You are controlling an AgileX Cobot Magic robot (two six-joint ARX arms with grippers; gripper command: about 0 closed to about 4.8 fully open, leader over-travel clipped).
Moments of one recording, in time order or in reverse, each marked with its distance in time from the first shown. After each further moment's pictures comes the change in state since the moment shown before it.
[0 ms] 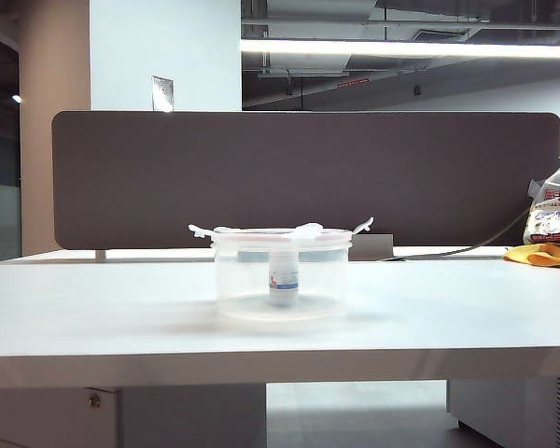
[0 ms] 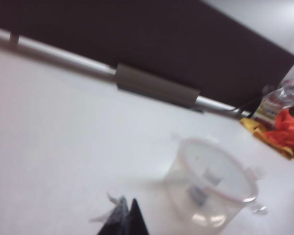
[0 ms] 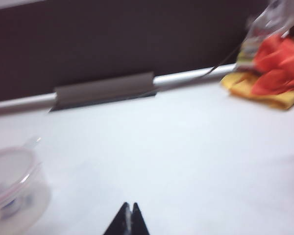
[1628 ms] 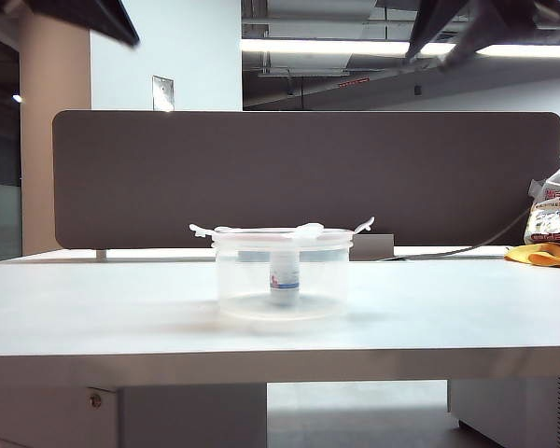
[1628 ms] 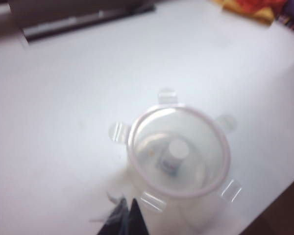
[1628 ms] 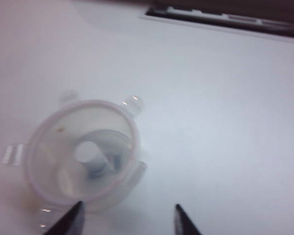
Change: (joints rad) left arm -0.371 1.248 1.080 -0.392 -0.051 0.425; right arm 0.280 1.121 0.925 -0.311 -0.110 -0.131
